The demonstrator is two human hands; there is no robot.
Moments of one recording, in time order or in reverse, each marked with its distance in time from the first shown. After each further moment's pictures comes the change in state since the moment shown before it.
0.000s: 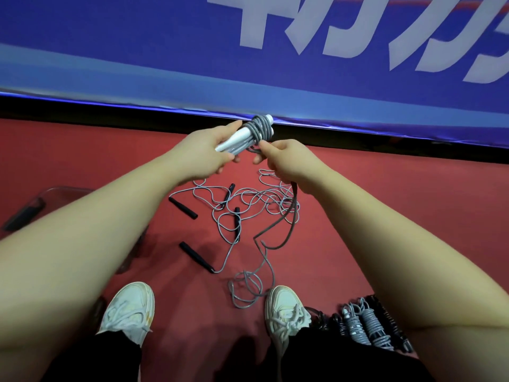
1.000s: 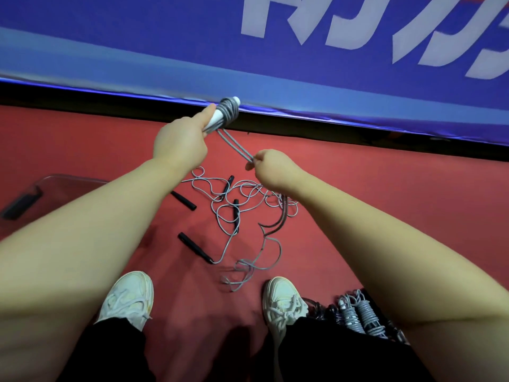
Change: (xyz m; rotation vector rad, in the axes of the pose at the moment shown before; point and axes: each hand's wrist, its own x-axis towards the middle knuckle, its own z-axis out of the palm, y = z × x) left_hand 0.013 -0.038 0.002 0.595 0.361 -0.108; right_hand -0.005 0.001 0.029 -0.454 -0.096 0.032
